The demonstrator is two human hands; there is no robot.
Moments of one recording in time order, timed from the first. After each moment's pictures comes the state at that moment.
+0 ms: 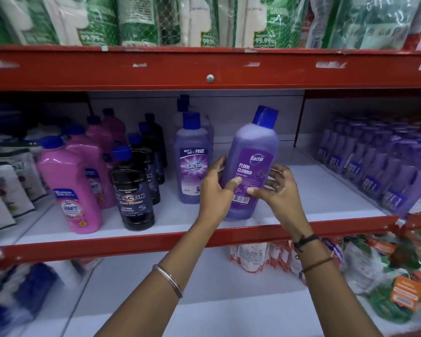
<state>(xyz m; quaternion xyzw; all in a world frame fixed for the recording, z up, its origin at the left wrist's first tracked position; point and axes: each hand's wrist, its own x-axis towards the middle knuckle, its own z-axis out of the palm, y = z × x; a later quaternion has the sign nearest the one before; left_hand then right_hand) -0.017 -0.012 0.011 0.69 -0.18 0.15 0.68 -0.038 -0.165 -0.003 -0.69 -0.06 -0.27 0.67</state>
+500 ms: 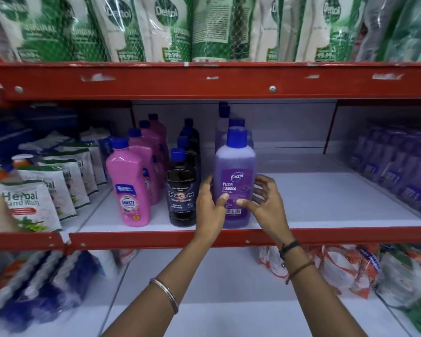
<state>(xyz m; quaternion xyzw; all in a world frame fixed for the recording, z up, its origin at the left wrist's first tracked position) -0.019 0.090 -0.015 0.70 -0.12 0.19 0.68 -0.025 -0.052 -0.022 -0.71 -0.11 -0.25 0.64</state>
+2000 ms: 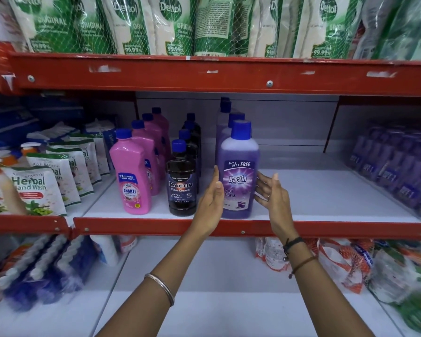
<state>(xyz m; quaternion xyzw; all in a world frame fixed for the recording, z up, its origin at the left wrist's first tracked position) -0.049 0.096 -0.009 0.76 -0.19 0.09 0.61 -0.041 -0.063 -0.017 -0.66 -0.05 -0.21 0.72</state>
